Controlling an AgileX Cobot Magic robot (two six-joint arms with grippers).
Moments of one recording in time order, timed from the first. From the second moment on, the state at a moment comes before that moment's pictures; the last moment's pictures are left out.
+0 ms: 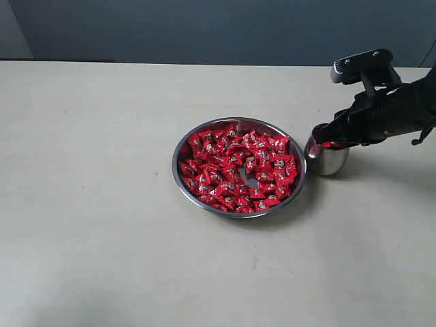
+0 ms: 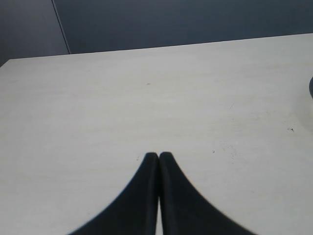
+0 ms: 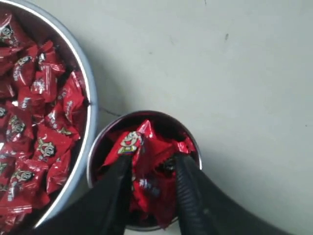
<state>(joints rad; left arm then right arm) 0.12 0.00 0.01 0.03 0.34 0.03 0.29 1.70 -0.86 0.63 0.21 -0.81</state>
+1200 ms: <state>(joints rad) 0.12 0.00 0.01 0.03 0.34 0.03 0.56 1.66 -0.88 0.72 0.31 -0.94</state>
